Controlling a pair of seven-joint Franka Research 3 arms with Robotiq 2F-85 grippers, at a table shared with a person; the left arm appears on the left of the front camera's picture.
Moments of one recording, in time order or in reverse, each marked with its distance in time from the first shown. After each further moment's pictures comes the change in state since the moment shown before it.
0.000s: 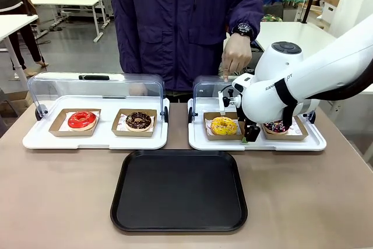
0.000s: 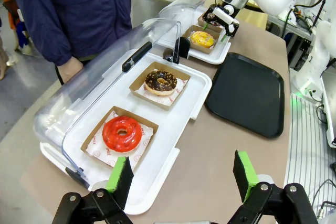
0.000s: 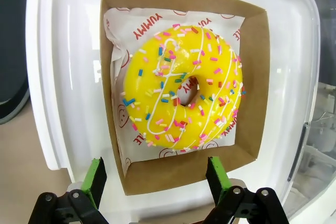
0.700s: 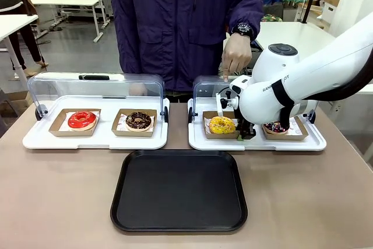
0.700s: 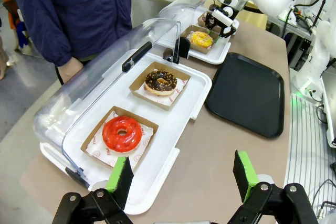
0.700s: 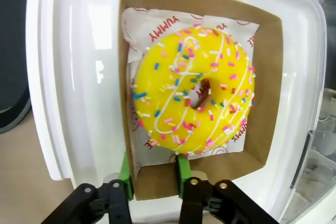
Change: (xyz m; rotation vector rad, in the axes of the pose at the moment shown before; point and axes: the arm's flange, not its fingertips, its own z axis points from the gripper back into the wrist) left arm 0.000 0.000 0.000 0.000 0.000 0.000; right arm 0.006 0.001 -0.006 0.015 -0.003 0.007
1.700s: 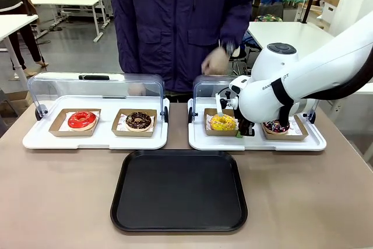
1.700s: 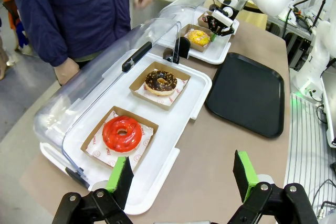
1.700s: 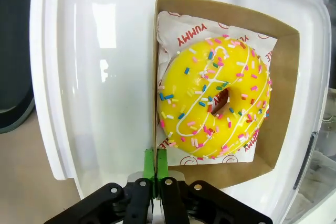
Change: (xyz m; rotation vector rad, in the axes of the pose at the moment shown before) left arm 0.000 0.000 0.000 0.000 0.000 0.000; right arm 0.001 0.000 0.000 0.021 0.006 0.000
